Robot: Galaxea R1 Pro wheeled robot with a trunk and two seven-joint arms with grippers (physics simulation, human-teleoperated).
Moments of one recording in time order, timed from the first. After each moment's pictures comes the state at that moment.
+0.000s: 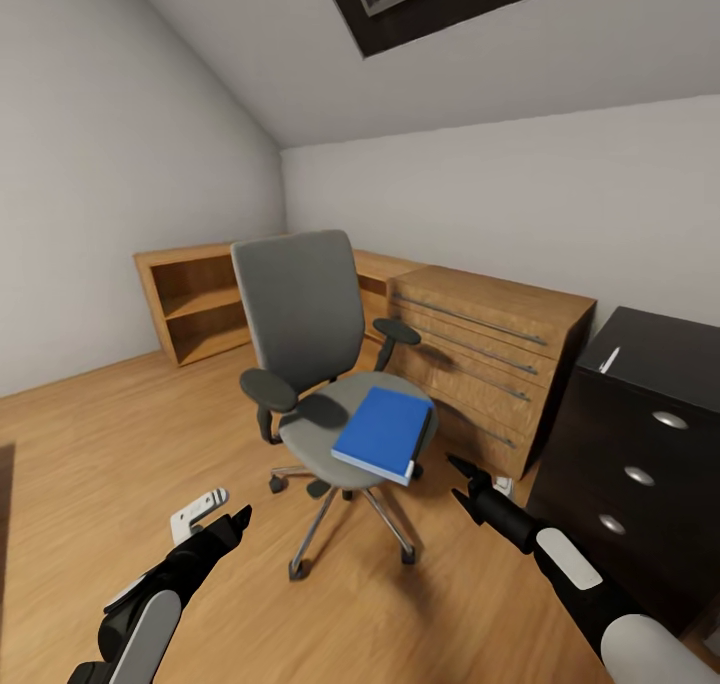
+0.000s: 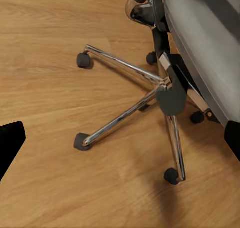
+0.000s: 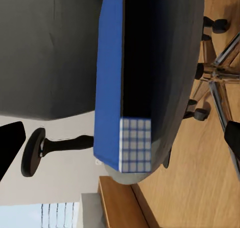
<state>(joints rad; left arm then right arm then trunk) -0.11 0.03 -0.04 -1.61 0.70 0.50 0.44 -0.59 -0.18 0.18 -0.58 -1.37 0.46 0.47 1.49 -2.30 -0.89</state>
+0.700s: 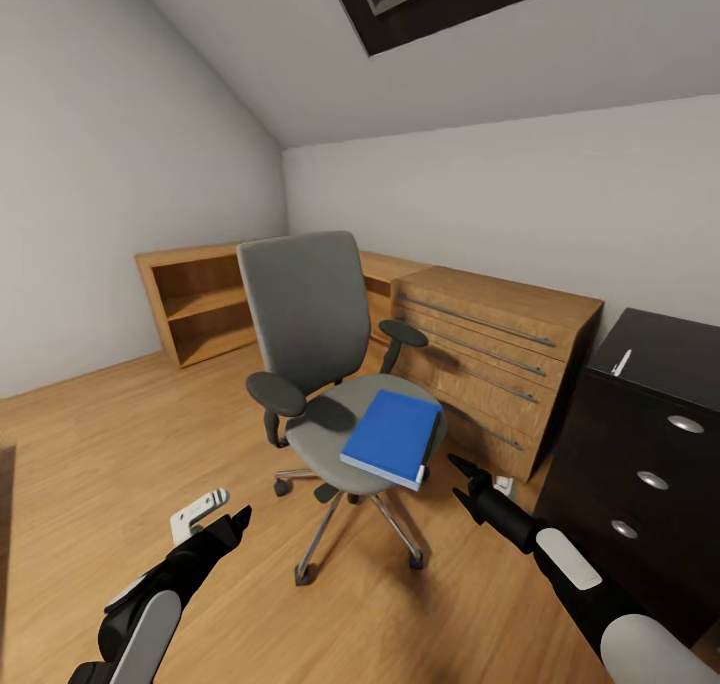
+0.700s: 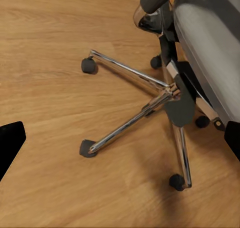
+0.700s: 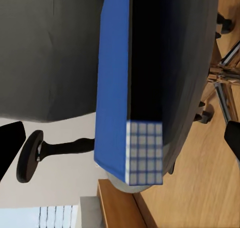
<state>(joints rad) -0.11 0.03 -0.04 -1.60 0.70 0.50 0.44 -0.59 -0.18 0.18 -0.58 -1.37 0.44 0.47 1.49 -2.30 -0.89</state>
